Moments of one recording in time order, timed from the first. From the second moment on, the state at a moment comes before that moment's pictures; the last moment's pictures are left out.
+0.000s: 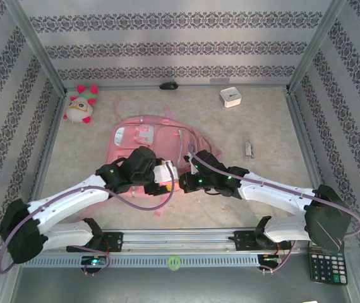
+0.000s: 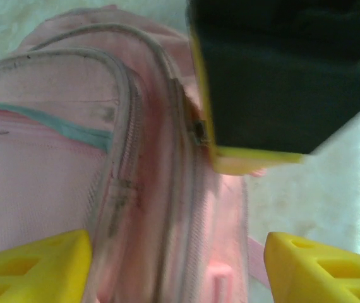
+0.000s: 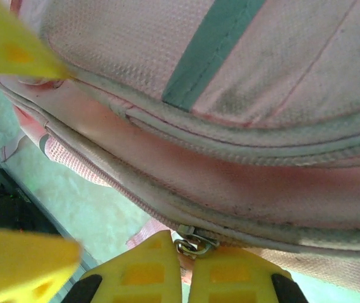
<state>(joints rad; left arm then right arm) -0.79 1.19 0.80 -0.43 0.12 0.58 0.90 1.27 0.73 -0.26 -0.22 0.70</state>
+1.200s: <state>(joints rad) -0.89 1.20 0.83 -0.43 -0.01 0.39 0.77 1.24 0.68 -0.28 -0.33 0.63</state>
